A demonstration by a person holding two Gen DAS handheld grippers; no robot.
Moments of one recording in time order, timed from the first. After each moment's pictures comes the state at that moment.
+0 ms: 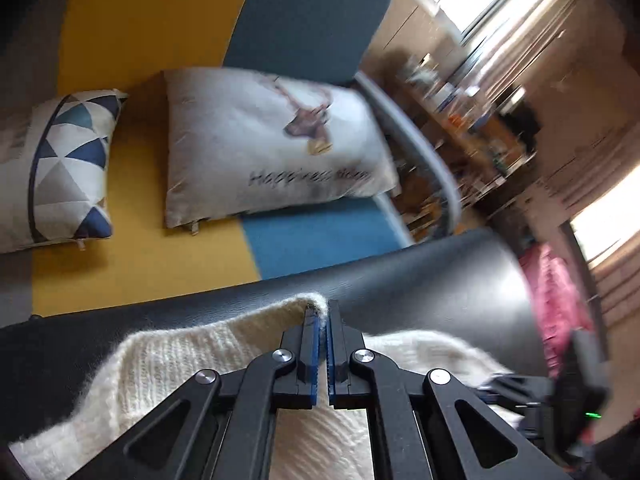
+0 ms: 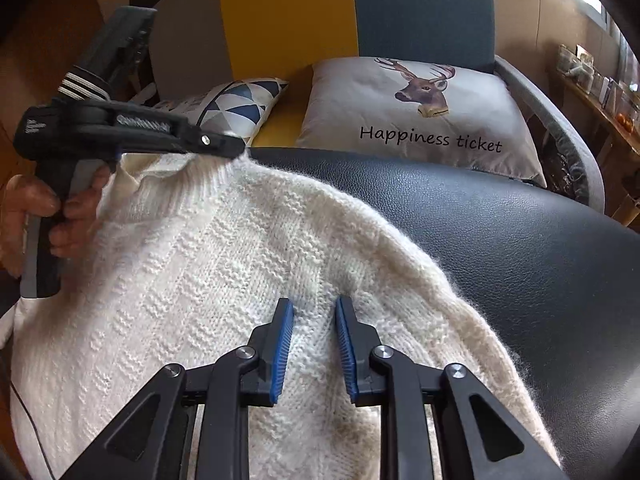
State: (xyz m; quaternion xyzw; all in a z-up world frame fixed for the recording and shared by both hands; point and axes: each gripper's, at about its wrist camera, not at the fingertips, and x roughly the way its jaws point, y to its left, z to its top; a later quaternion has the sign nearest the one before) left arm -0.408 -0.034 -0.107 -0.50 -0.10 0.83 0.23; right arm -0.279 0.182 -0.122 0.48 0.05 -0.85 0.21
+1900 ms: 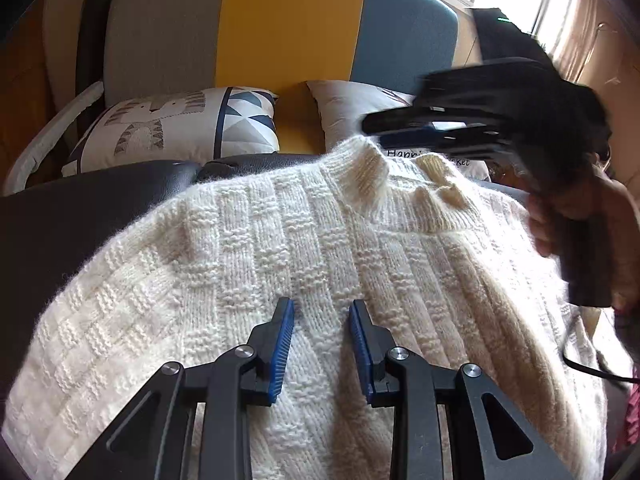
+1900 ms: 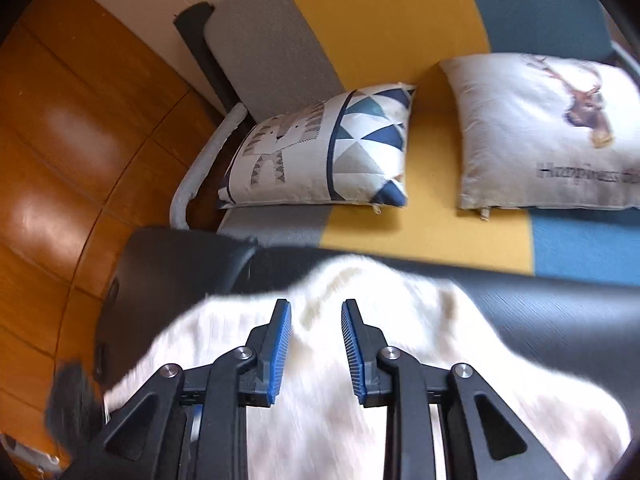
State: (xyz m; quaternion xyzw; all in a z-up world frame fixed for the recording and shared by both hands) left arm -0.219 -0.161 -0.117 -0.45 -0.08 0.89 0.06; right arm -0.363 0.044 -0.092 0.51 -0.07 -0.77 0.37
